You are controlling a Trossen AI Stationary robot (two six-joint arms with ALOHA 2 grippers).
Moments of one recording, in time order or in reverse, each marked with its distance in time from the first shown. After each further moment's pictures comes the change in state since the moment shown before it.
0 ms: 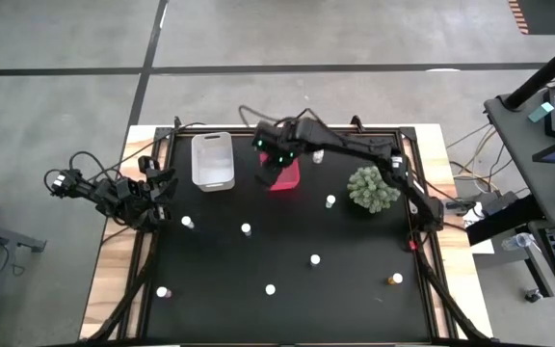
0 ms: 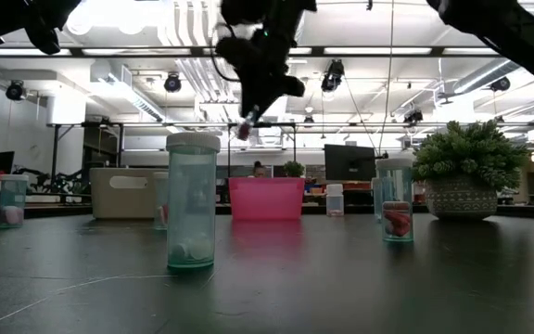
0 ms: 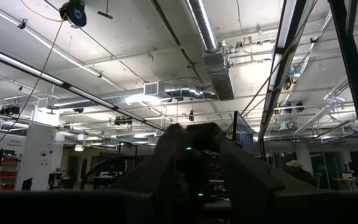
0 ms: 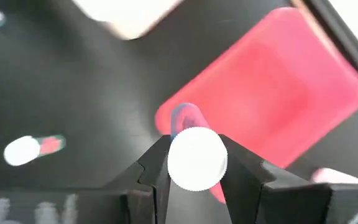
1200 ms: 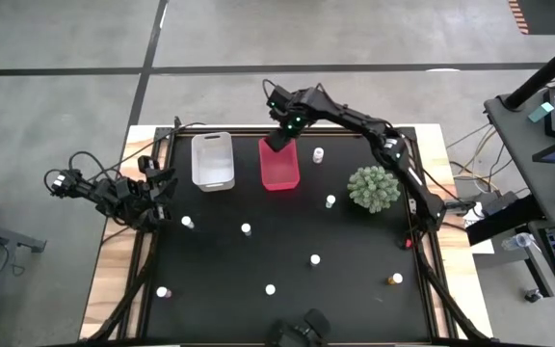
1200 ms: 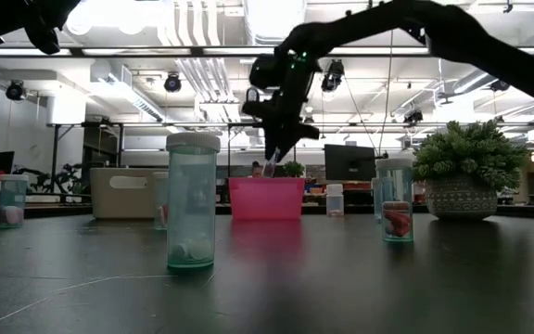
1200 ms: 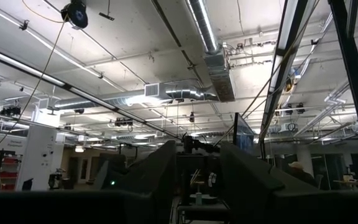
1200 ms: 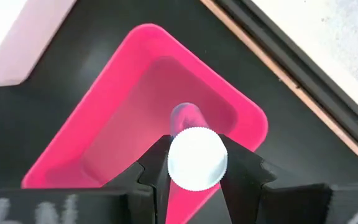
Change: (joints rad) left arm 0.000 0.000 0.000 0.008 -0.001 0.002; right arm -0.284 0.116 -0.006 0.063 -0.144 -0.076
